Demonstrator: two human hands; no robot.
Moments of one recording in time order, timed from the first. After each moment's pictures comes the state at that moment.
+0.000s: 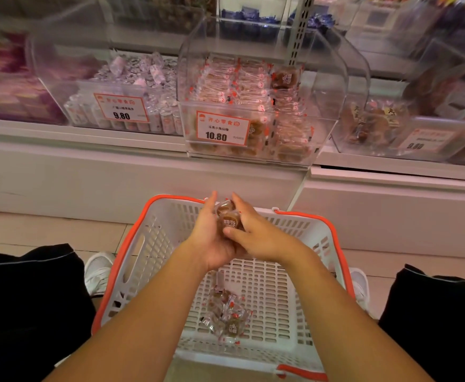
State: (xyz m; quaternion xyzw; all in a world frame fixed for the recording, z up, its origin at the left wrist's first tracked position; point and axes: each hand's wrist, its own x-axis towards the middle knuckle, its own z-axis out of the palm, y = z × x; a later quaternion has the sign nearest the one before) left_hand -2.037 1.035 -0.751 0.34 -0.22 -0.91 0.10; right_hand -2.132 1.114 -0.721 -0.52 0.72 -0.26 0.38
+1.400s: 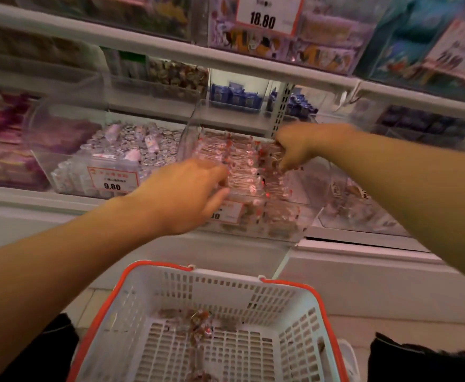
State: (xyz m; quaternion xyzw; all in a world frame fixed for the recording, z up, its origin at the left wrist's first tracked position) left_hand -2.030 0.941 -0.553 0.16 -0.97 0.02 0.18; right_hand -2.290 0.975 -0.496 -0.57 0.80 0.18 -0.02
